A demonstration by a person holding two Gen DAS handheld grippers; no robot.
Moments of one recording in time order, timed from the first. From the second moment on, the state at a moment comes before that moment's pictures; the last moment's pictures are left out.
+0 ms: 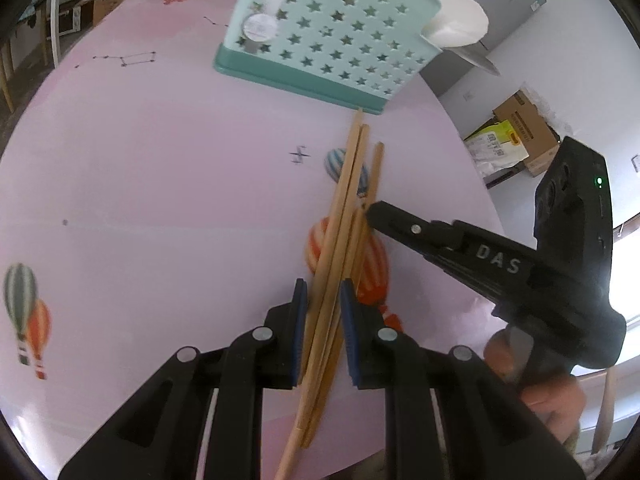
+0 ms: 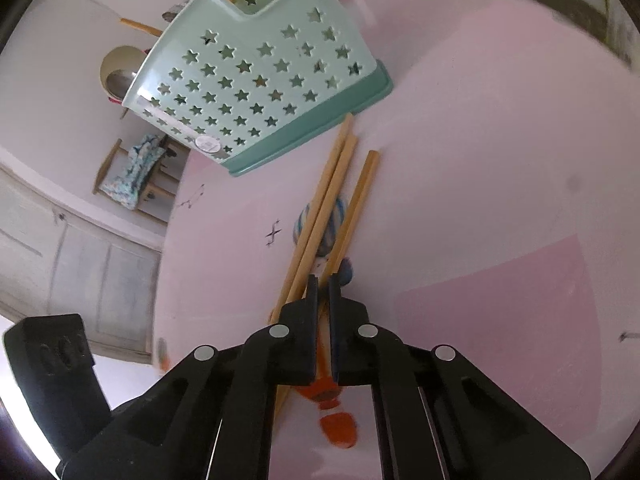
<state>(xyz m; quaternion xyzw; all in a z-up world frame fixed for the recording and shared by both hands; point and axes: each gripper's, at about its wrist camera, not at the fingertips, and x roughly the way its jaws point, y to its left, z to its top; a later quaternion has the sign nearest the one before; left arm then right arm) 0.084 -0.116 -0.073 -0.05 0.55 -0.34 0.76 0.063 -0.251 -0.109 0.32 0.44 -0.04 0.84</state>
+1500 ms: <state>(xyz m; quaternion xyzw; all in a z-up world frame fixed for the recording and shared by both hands) 0.092 -0.071 -0.055 0.00 0.54 -0.38 0.75 0.033 -0.285 -0.099 0.22 0.44 -0.07 0.87</state>
